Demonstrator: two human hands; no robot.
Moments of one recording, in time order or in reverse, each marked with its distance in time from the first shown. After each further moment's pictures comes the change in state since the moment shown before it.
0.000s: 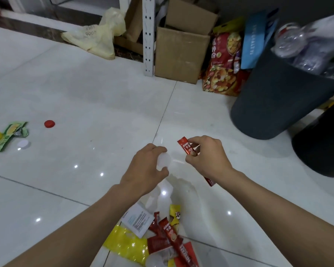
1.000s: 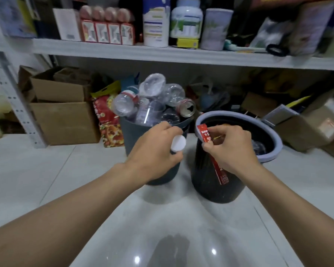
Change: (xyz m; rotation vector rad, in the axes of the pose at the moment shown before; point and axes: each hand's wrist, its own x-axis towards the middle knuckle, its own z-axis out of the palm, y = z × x) left_hand 0.170 0.384 0.095 0.135 0.131 0.641; right_hand -0.025 0.252 -0.317 0.026 0.591 0.180
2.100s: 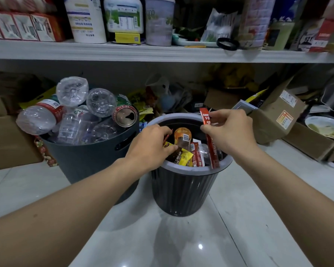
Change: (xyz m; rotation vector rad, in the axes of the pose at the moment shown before) left_hand 0.122 0.058 0.113 -0.054 -0.165 -0.071; right_hand 0.081 0.121 -0.057 0.086 0.211 0.186
